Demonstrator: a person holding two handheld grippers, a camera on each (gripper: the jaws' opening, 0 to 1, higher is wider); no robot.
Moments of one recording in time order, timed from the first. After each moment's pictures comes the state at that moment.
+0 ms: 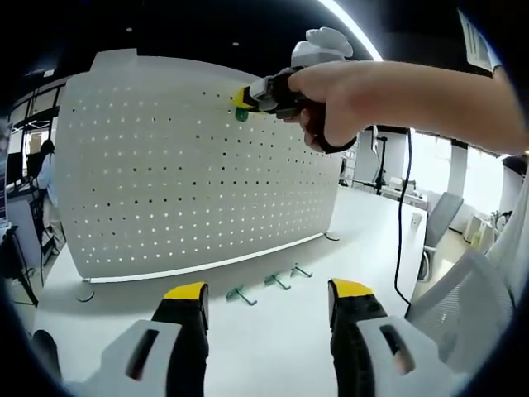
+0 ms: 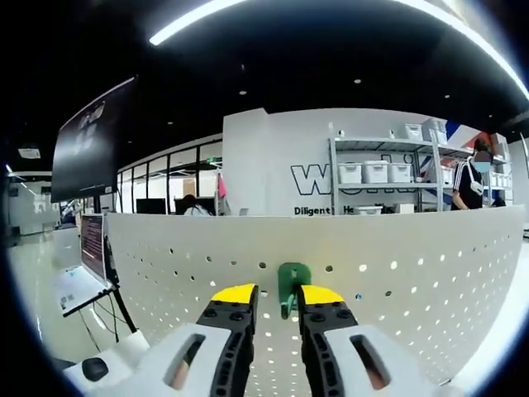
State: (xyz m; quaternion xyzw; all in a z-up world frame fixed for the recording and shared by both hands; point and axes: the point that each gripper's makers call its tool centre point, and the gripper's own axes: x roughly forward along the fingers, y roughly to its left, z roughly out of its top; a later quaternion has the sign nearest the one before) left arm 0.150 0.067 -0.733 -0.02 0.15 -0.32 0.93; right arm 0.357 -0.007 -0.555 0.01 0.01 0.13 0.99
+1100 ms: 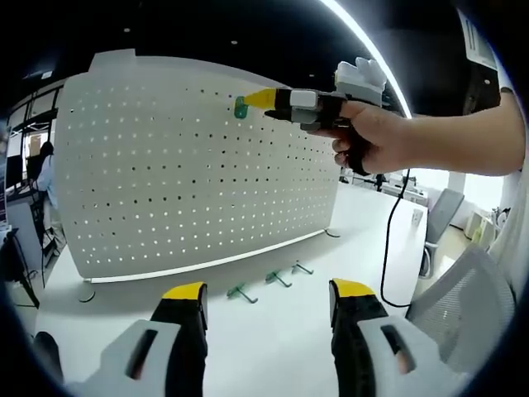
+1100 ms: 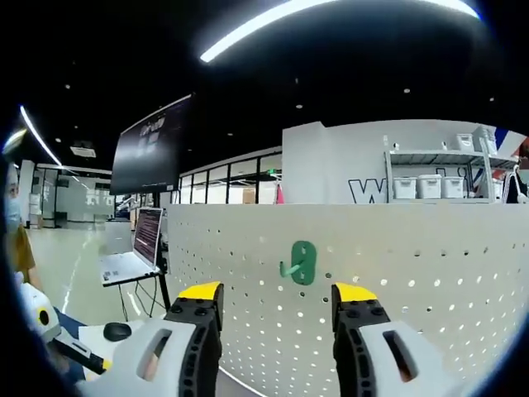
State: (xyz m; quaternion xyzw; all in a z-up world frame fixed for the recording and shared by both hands) left arm 0.150 0.065 -0.735 -0.01 0.15 -0.32 0.93; right arm 0.317 -0.019 -0.565 -0.02 -0.03 0.29 0.96
